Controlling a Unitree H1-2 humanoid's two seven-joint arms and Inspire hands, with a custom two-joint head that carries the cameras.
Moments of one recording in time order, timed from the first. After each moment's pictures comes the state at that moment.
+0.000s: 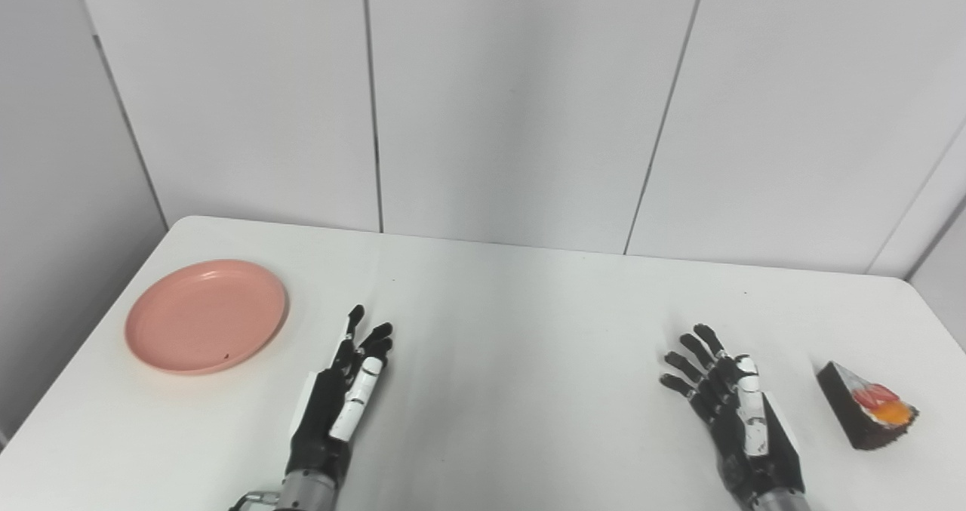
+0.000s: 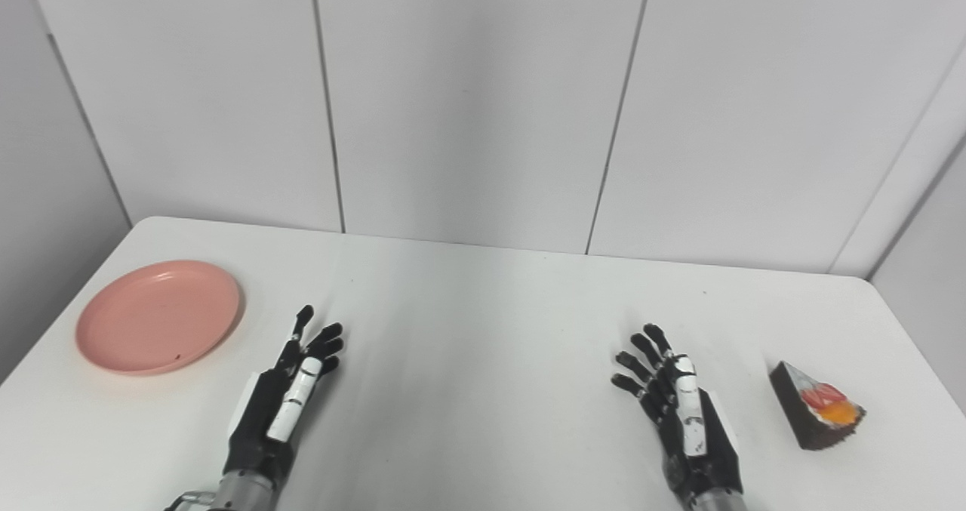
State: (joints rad) left arm -0.19 0.00 -0.02 0.10 -0.03 -0.06 0.00; right arm -0.27 -0.18 -0.12 0.26 0.29 -0.05 0.25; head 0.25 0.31
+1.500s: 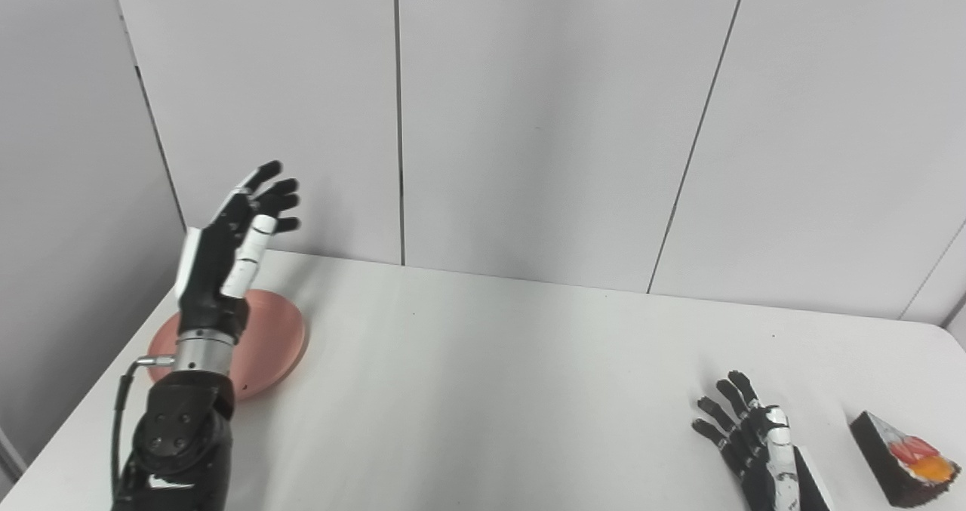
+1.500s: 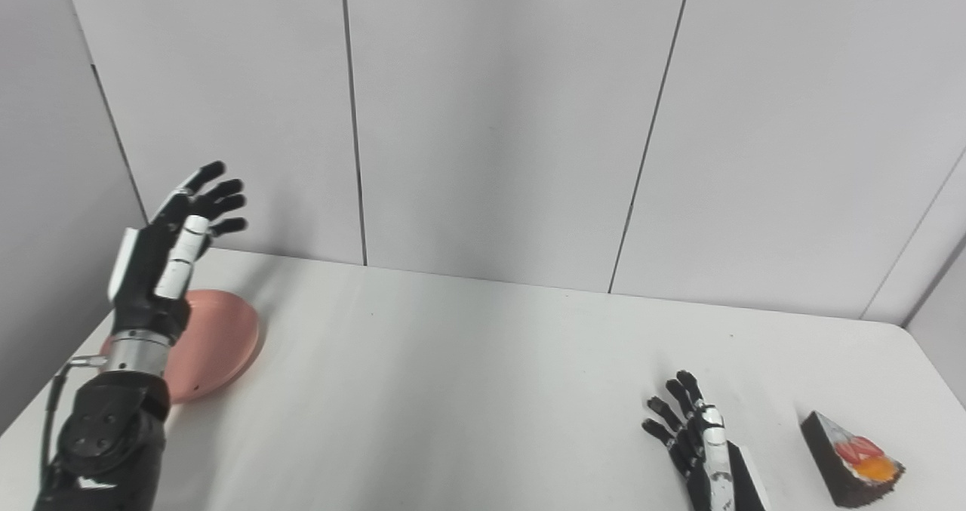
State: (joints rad) left arm -0.49 0.27 0.26 0.07 -0.09 -0.06 0.04; right arm -0.23 -0.15 -0.11 0.19 0.26 -0.05 0.21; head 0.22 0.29
